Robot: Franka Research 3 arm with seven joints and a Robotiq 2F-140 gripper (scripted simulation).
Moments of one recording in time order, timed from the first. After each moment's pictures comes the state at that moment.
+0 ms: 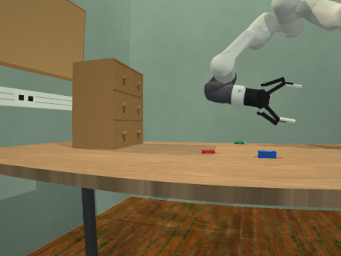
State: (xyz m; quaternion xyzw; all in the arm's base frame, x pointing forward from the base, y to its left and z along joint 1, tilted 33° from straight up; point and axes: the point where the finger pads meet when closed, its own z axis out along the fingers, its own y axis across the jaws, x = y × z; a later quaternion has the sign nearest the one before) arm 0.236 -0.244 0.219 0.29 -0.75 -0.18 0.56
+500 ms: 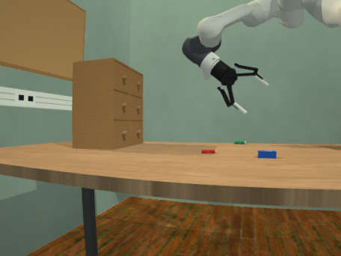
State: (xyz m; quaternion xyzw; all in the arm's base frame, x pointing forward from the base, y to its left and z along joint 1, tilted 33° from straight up) arm 0.401 -0.210 0.252 0.45 -0.78 -0.01 0.43
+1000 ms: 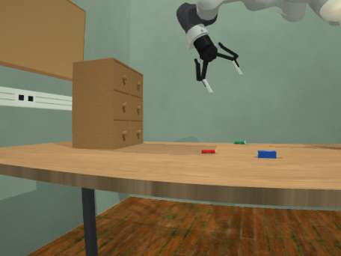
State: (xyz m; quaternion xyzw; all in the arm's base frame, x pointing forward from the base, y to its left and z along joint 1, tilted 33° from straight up) arm 0.515 -0.148 0.311 0.56 -0.76 0.11 0.31
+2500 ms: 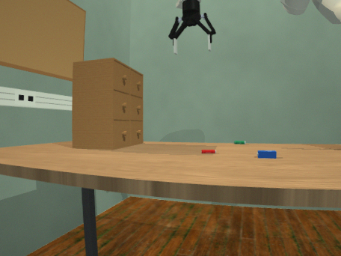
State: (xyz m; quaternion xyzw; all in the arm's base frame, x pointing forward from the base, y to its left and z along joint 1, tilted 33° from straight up) arm 0.627 -0.036 0.420 0.68 -0.67 0.24 0.15
